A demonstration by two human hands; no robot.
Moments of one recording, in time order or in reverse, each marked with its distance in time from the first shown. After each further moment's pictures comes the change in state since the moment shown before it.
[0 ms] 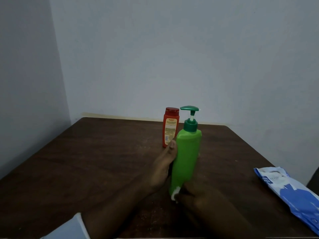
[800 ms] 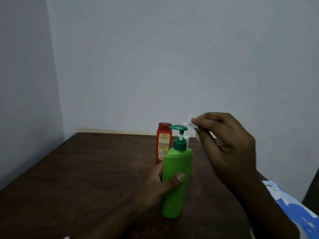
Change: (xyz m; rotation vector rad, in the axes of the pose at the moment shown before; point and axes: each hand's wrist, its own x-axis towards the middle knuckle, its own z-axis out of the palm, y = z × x) left_hand 0.001 -0.003 0.004 0.122 0.025 0.054; right_hand 0.073 0.027 -0.120 0.168 0.798 0.054
